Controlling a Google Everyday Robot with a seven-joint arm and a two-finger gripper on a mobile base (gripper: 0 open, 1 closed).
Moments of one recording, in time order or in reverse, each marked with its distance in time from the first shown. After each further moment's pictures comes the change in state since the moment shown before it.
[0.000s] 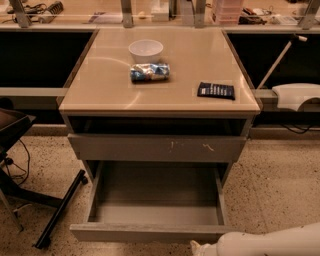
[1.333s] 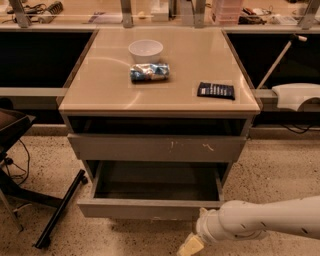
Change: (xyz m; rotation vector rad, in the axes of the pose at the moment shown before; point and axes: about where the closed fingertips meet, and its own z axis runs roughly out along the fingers) arm -0.038 -0.105 -0.042 0.193 -0.008 0.073
